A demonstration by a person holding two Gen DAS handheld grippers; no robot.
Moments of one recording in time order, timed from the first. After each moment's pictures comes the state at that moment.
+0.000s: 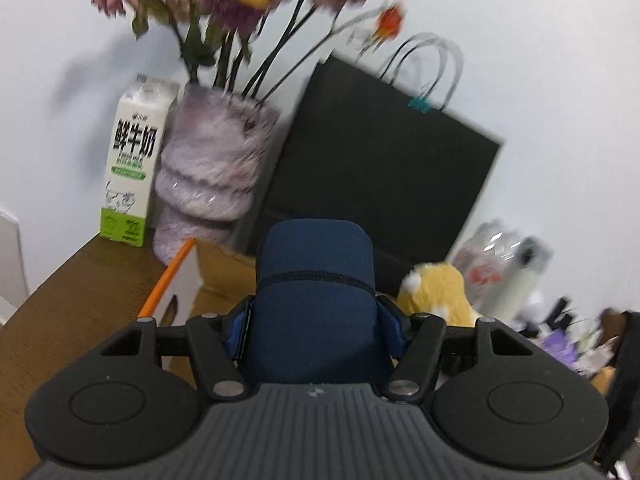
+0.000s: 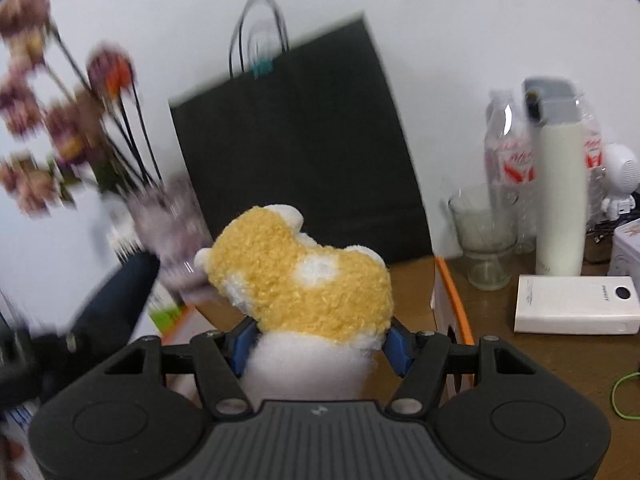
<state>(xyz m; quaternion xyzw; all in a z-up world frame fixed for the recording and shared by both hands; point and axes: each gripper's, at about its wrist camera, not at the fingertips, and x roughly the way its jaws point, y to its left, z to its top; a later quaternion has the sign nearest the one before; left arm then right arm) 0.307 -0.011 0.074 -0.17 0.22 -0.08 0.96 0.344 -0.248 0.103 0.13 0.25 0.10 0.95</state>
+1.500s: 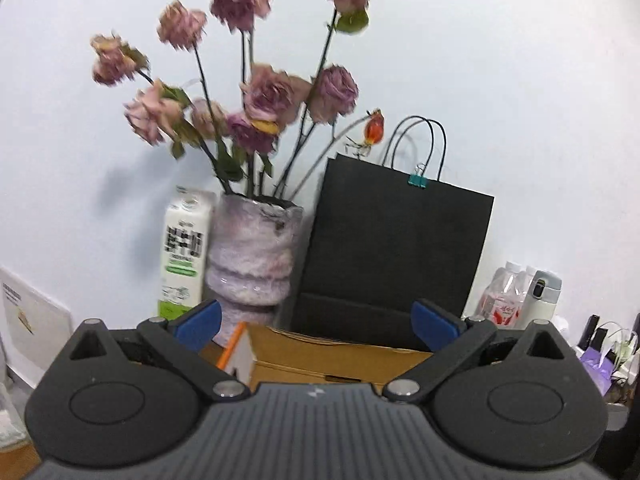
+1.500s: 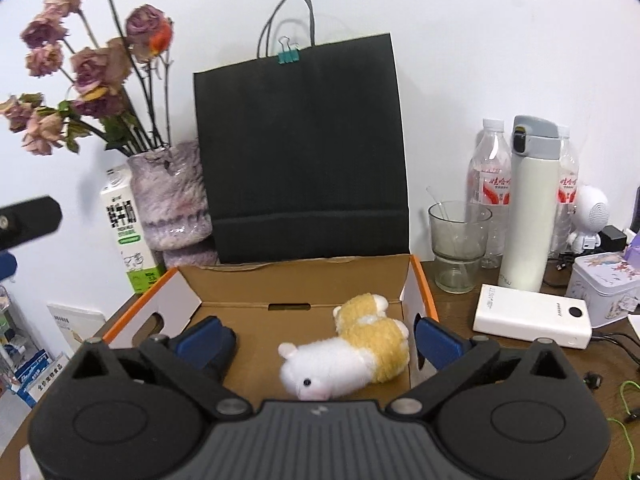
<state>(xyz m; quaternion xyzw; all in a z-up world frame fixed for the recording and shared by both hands) 0.229 -0.004 0.114 -0.09 0.09 -0.02 0.99 0.281 -0.235 0.124 0.05 0.23 0.07 0.97</state>
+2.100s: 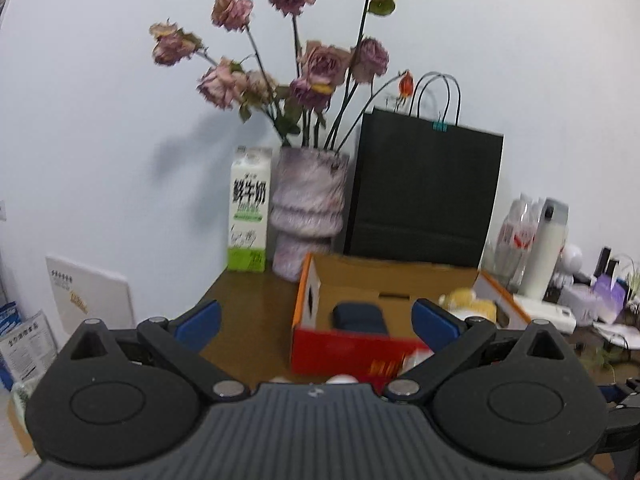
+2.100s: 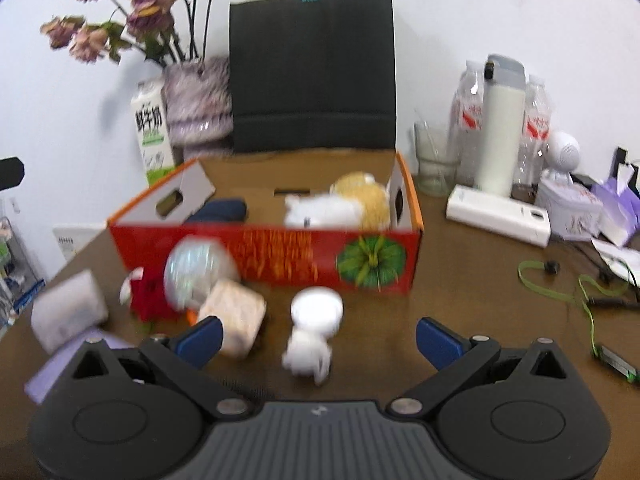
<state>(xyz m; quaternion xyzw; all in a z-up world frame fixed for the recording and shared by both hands) 0.132 0.043 0.085 -0.05 0.16 0.01 0.99 0.168 -0.239 0.072 0.01 0.31 0.07 0.95</state>
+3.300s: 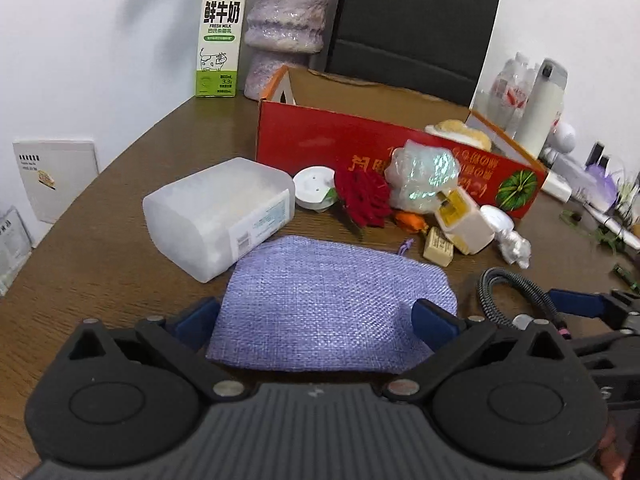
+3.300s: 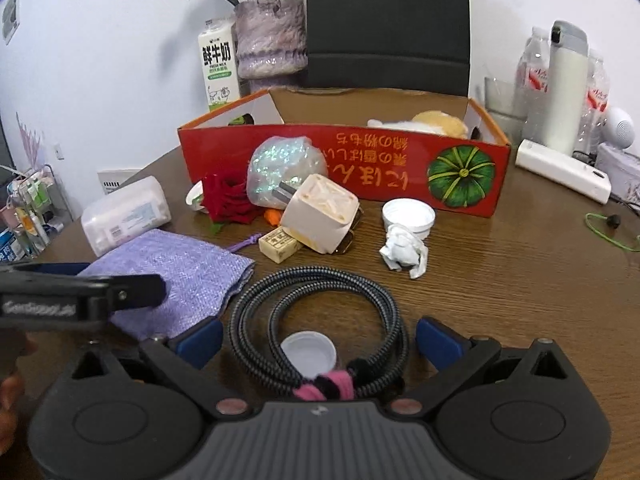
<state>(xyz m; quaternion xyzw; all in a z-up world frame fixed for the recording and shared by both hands) 0.139 0.028 -0.019 -0.07 0.34 -0.04 0.94 0.146 -0.197 0.031 -0.02 0.34 0.14 0.93</state>
